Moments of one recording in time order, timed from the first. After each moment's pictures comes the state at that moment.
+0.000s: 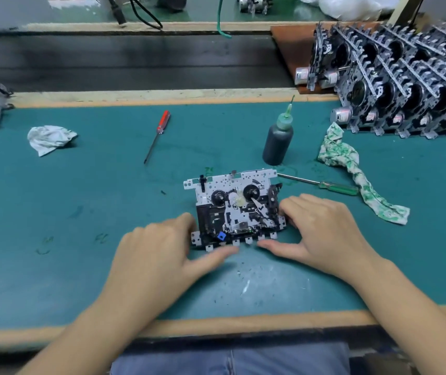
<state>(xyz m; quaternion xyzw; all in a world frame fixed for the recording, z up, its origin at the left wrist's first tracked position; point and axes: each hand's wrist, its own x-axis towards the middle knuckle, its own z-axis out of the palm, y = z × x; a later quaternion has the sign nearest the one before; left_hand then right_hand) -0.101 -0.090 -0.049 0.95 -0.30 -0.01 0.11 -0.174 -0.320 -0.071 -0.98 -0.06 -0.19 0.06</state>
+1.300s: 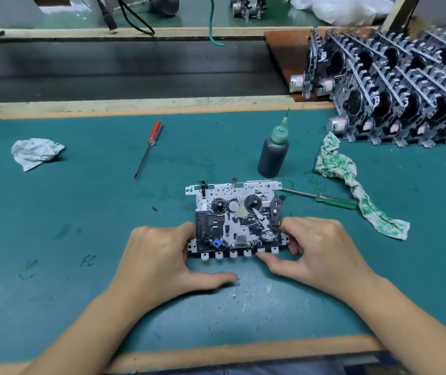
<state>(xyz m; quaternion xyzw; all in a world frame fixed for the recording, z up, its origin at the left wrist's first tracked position) -0.071 -0.104 -0.073 0.87 -0.43 0.10 0.24 -0.173 -0.323 -0.082 -0.96 -0.07 -0.25 0.14</state>
